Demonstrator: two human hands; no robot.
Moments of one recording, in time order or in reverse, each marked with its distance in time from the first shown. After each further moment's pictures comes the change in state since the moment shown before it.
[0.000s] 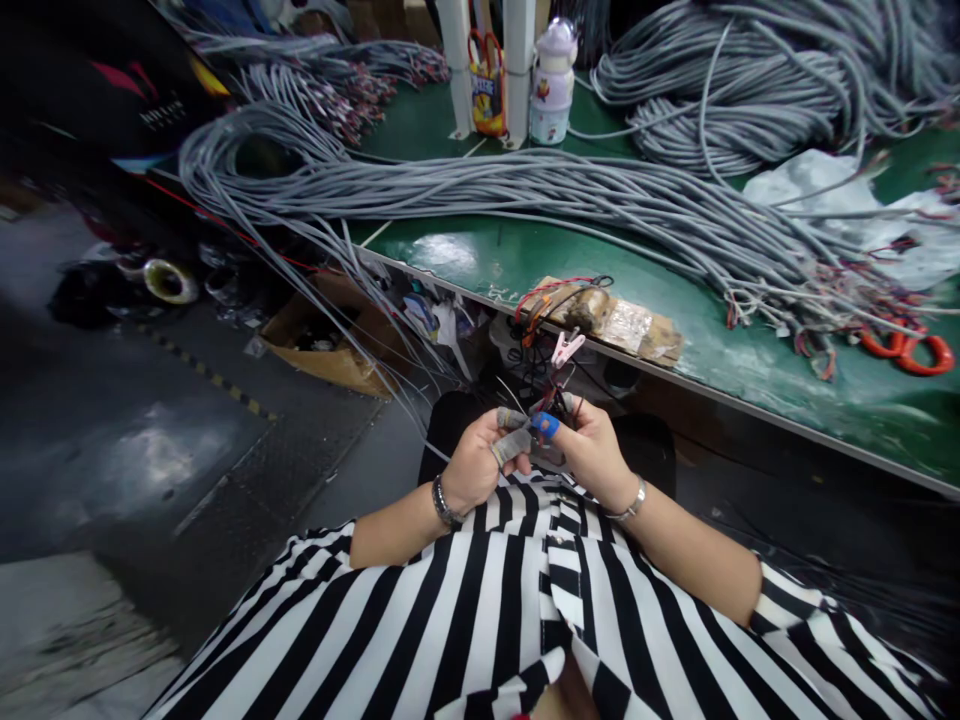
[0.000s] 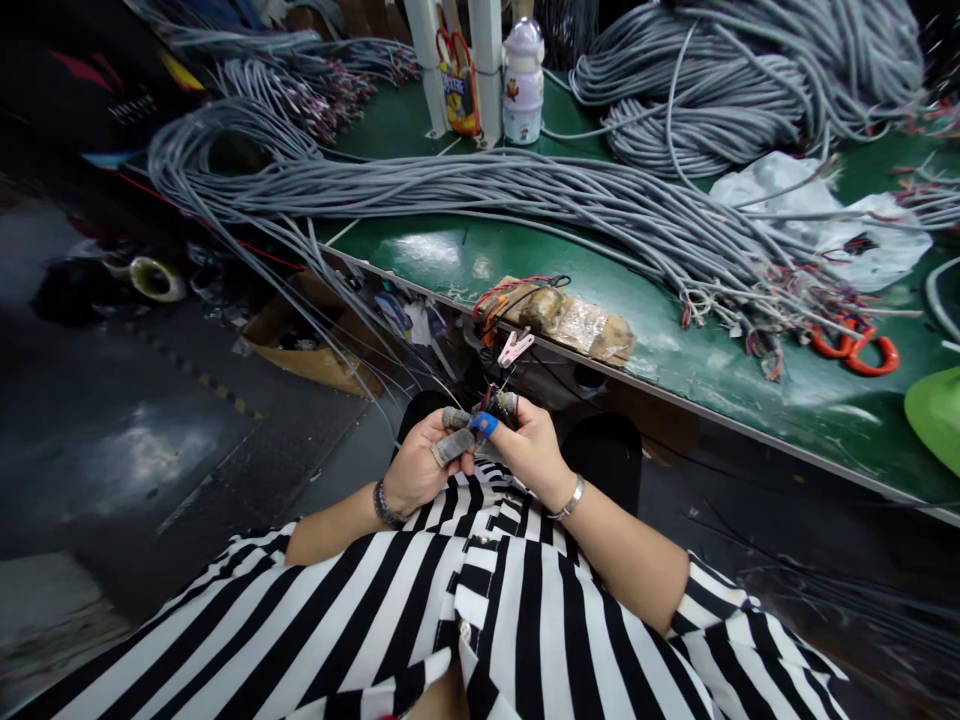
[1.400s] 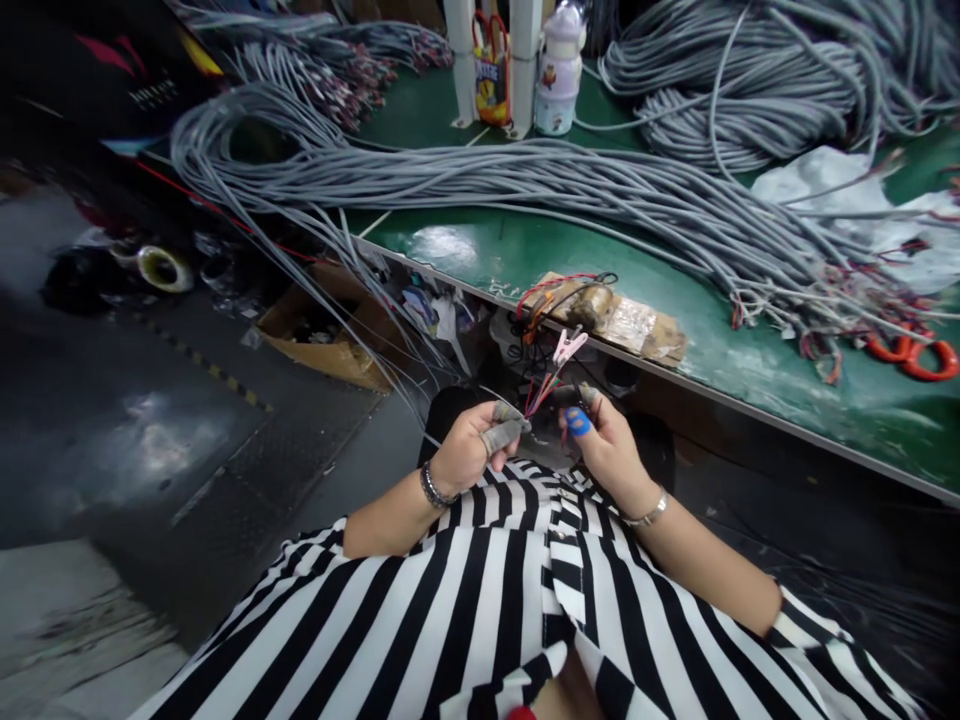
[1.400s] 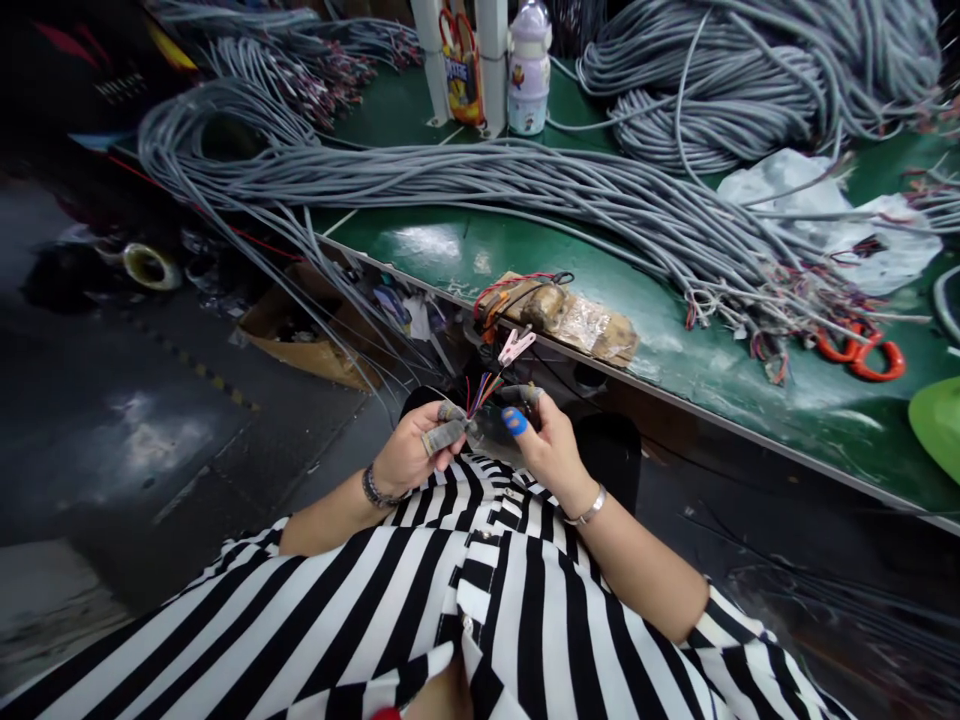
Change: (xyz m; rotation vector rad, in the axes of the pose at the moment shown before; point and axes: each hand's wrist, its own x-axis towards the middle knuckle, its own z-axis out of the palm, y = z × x) left_hand 0.008 0.011 -0.016 0.128 -0.057 -0.027; right_hand -0.003 0.005 -0.027 -0.319 0.029 -0.156
